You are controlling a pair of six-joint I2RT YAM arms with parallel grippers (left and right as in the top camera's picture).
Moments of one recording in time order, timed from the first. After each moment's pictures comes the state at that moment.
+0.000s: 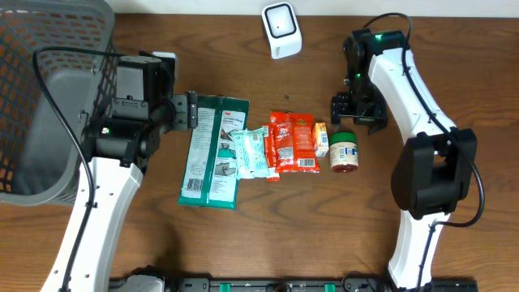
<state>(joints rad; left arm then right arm) -0.15 1.32 1.27 -0.79 -0.05 -0.06 0.20 2.16 1.90 -1.50 -0.02 0.30</state>
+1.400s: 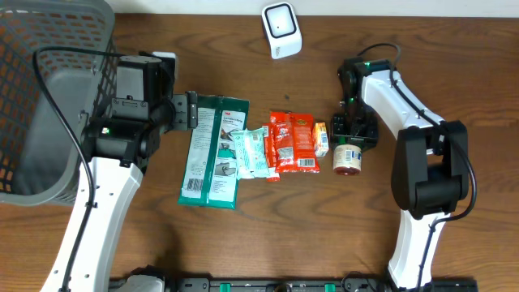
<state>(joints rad) -0.15 1.32 1.27 -0.79 -0.05 -0.06 0.19 2.16 1.62 -1.26 -0.03 0.33</state>
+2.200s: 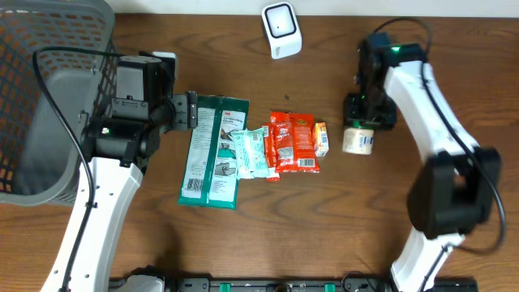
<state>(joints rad) -0.15 1.32 1.27 -0.79 -0.05 -0.06 0.15 1.95 1.71 -1.32 -0.02 0.27</state>
